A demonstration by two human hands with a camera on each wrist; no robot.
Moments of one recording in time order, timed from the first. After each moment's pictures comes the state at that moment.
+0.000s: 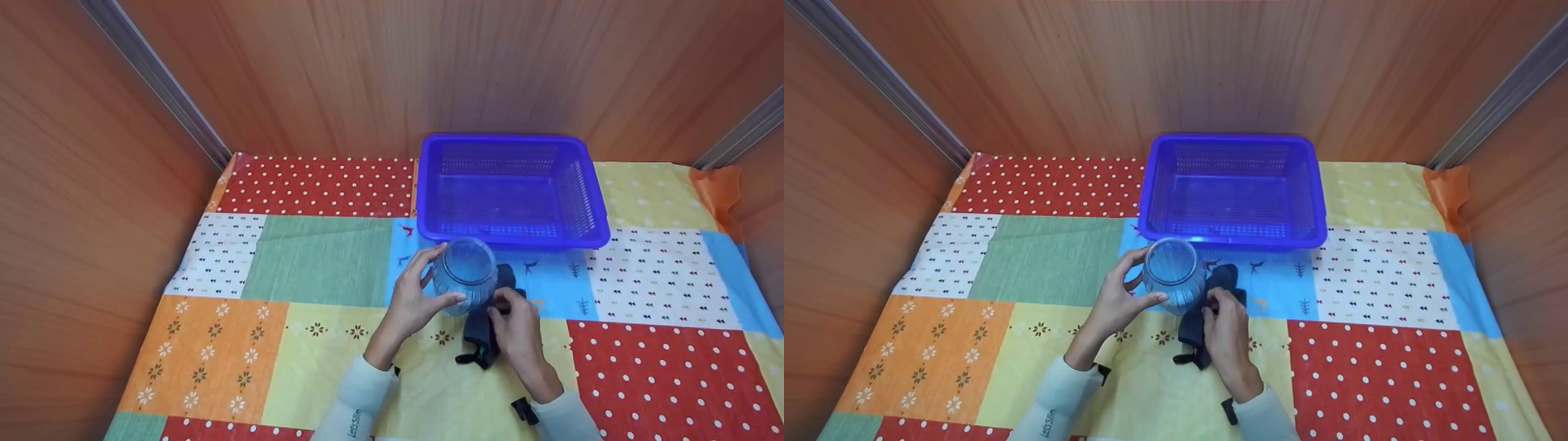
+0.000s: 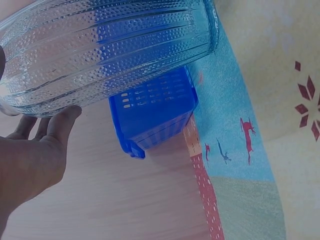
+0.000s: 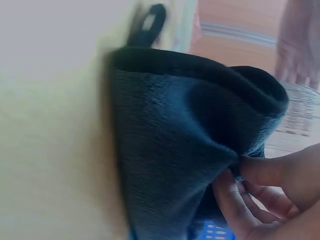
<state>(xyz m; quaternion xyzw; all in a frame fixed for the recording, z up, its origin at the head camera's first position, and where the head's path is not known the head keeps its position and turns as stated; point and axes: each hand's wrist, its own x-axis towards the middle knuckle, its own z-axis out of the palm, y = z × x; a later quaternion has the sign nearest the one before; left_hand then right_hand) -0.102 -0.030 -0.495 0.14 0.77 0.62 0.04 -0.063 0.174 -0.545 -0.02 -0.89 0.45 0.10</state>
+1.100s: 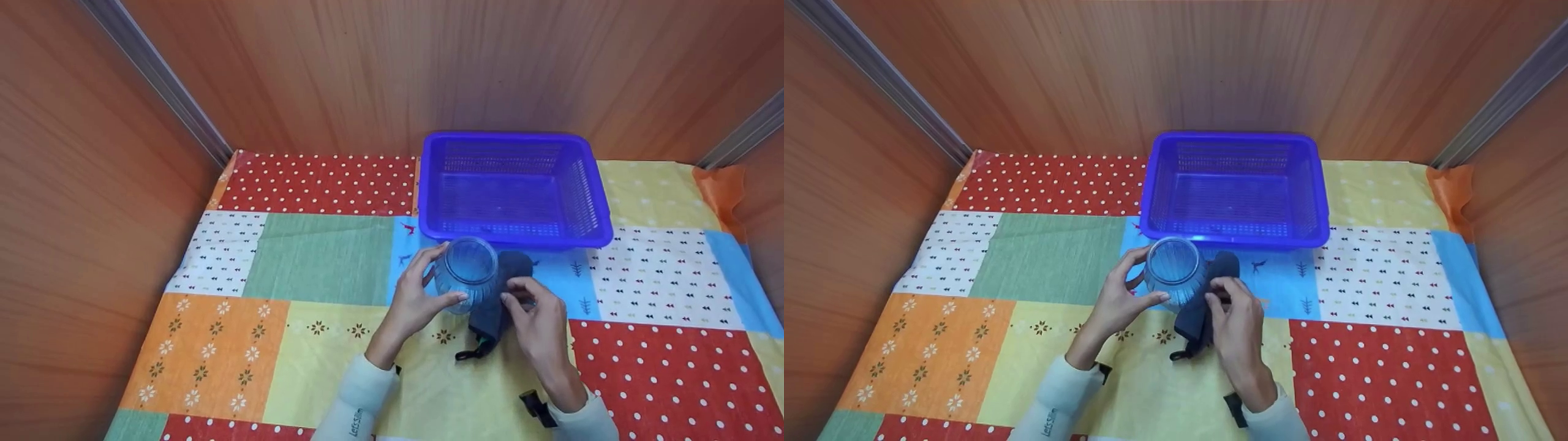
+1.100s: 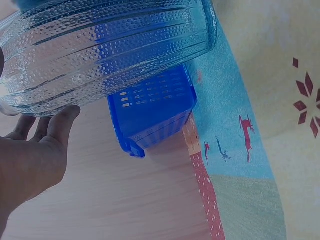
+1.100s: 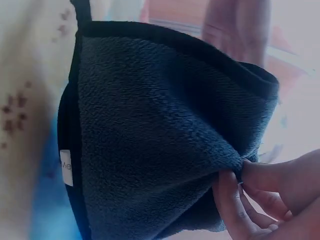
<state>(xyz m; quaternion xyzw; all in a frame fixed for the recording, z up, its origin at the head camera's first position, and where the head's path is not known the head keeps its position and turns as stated) -0.102 -0.030 -0.495 0.14 0.78 0.61 0.04 -0.053 0.180 -0.479 -0.06 -0.86 0.50 0.11</state>
